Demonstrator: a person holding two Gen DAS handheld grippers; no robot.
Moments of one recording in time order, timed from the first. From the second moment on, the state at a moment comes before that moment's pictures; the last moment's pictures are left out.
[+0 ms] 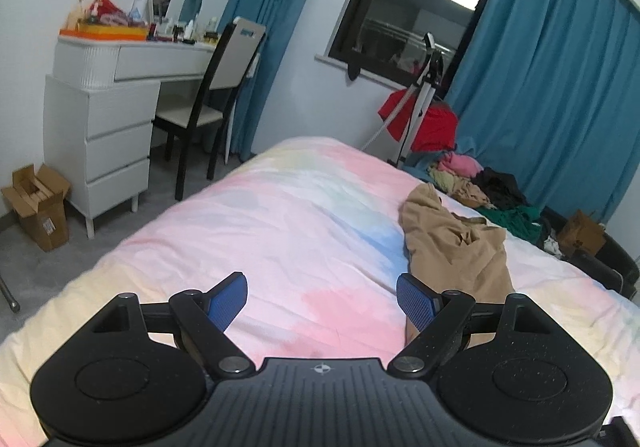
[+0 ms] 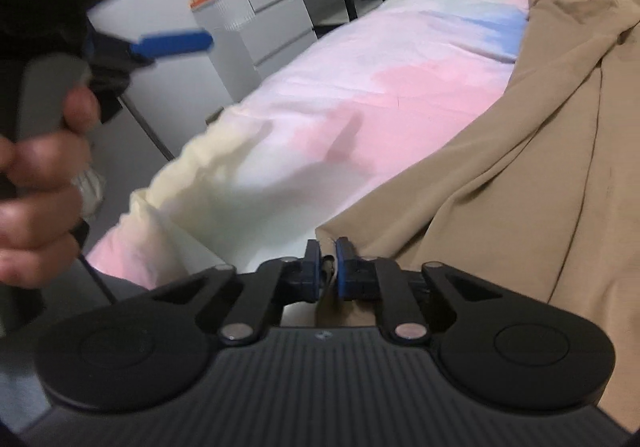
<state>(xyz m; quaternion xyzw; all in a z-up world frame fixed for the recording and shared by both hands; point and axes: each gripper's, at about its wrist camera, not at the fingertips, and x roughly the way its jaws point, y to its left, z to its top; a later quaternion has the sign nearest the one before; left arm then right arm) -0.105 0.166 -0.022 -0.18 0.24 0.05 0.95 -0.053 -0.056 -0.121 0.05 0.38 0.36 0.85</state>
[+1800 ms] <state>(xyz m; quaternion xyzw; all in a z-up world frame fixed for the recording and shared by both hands) -0.136 0.010 -0.077 0.05 0.46 -0.29 0.84 -0.054 -0.284 -0.096 0.32 0.39 0.11 0.86</state>
